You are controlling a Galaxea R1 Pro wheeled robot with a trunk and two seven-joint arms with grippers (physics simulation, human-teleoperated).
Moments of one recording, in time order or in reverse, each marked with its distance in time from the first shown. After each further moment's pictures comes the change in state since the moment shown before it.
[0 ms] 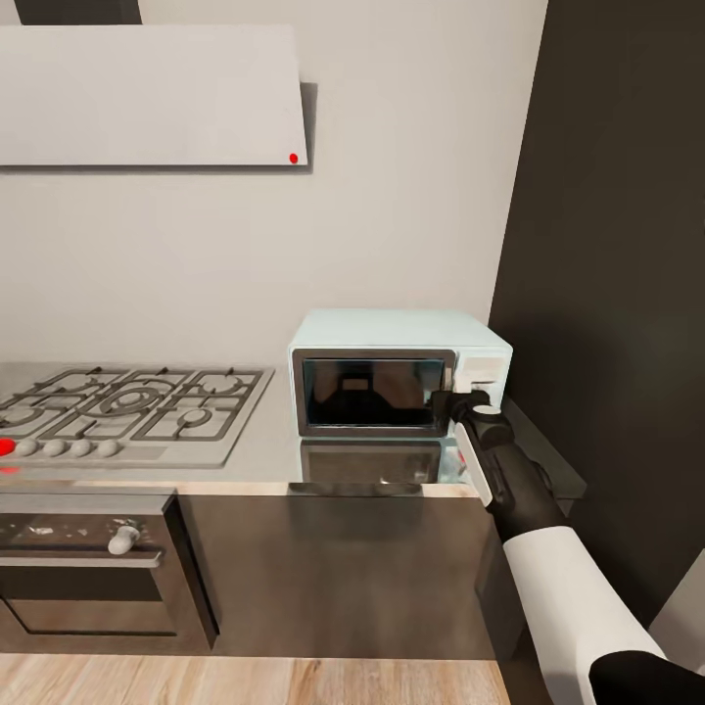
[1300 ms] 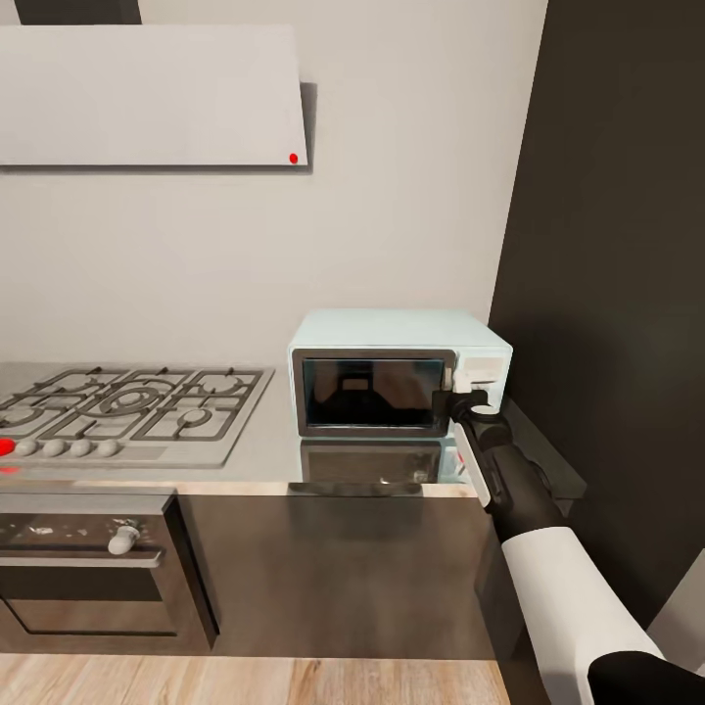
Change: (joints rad) left arm 0.000 0.000 -0.001 0.001 0.000 0.001 0.000; right arm 0.000 0.006 -0.001 0.001 0.021 0.002 -0.014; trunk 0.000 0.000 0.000
